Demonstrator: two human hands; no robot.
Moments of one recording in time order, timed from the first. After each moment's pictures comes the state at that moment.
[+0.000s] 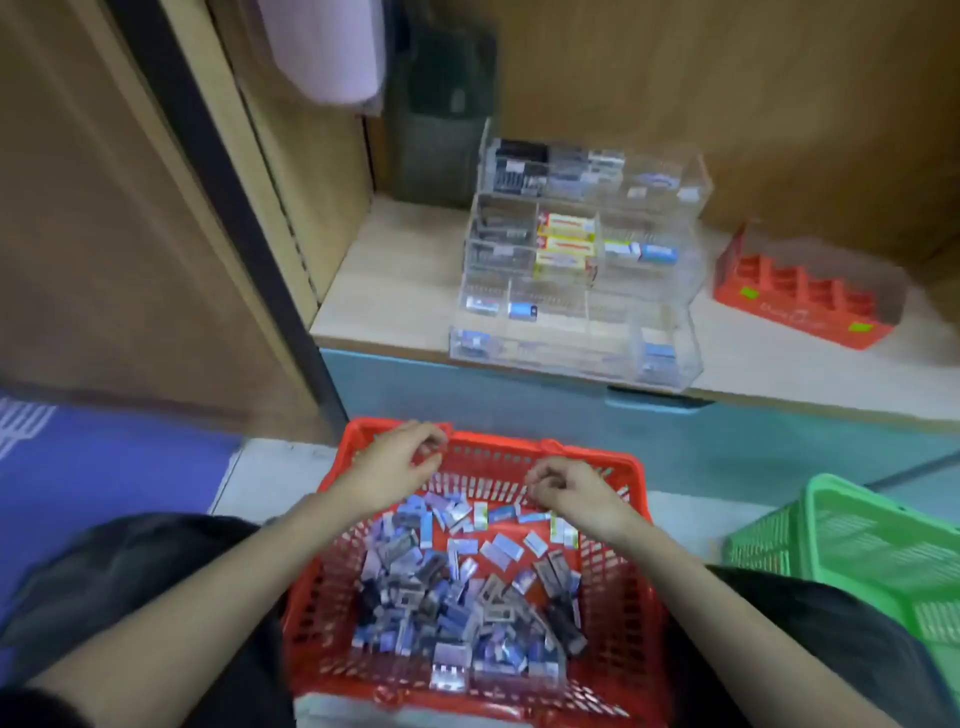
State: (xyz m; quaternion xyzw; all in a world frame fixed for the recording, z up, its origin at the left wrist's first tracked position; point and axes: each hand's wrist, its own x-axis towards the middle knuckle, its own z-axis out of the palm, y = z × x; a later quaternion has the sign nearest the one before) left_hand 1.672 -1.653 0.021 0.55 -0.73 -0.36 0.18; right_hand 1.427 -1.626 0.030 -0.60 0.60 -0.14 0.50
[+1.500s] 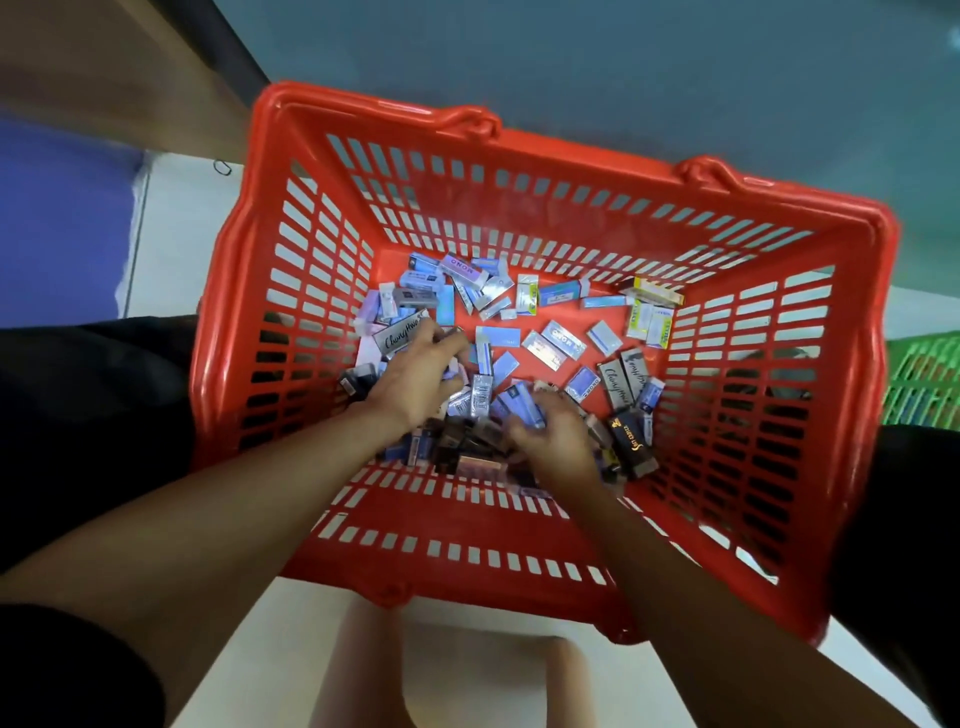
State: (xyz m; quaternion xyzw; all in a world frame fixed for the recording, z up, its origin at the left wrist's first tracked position) left_hand 1.663 -1.593 -0.245 0.60 -0.69 -0.41 0.02; right_hand 1.487 -1.534 -0.237 -0.45 0.71 -0.14 0.53
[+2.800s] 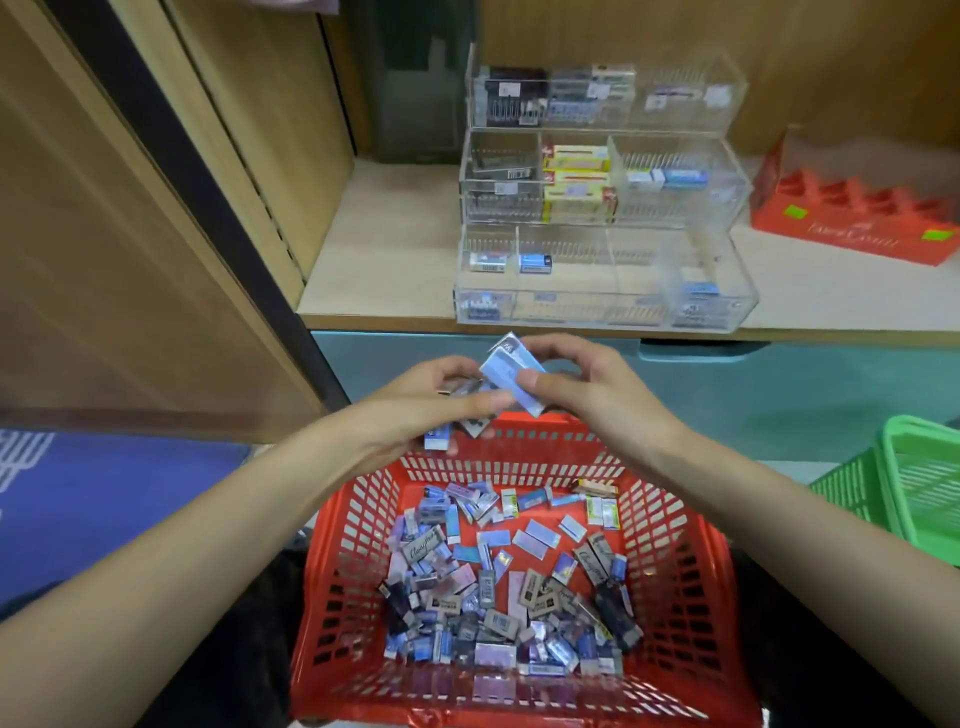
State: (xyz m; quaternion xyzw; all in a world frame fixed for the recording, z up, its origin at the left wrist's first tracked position) left_hand 1.651 -1.663 0.084 0.49 -0.50 -0.68 0.22; right_hand 1.469 -1.646 0.086 -0.56 0.51 -0.38 0.54
